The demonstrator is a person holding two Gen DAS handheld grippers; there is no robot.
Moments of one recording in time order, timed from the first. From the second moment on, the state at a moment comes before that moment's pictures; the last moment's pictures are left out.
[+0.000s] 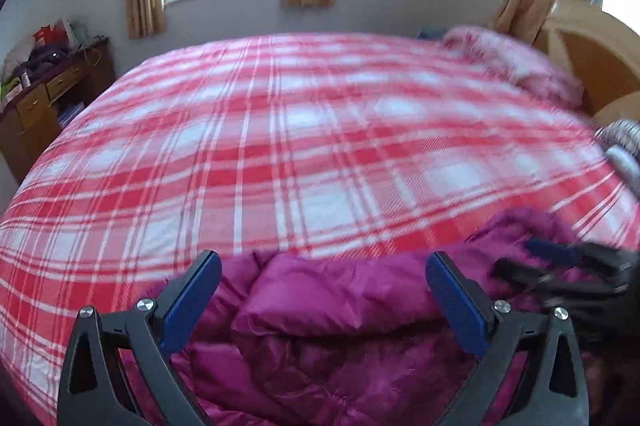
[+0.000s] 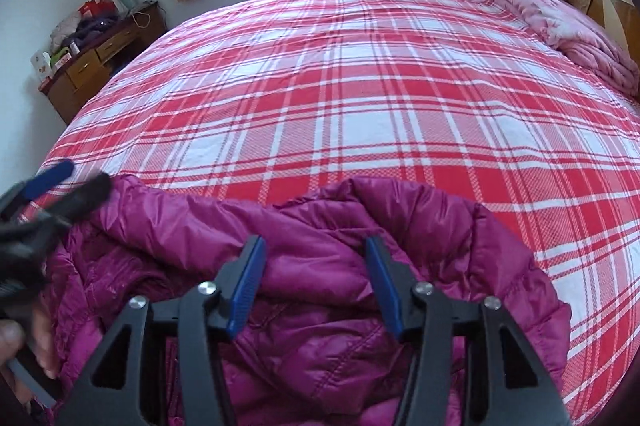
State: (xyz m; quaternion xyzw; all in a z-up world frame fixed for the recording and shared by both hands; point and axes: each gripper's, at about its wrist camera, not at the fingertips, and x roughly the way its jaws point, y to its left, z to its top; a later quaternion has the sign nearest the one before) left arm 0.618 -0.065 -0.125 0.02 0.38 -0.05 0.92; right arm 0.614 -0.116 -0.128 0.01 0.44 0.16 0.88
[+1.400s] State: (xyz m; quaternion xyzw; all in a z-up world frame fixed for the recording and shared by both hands) left arm 0.630 -0.066 -0.172 0.02 0.44 -0.03 0.90; right arm 0.615 -0.094 -0.157 -0.05 0.43 0.15 0.89
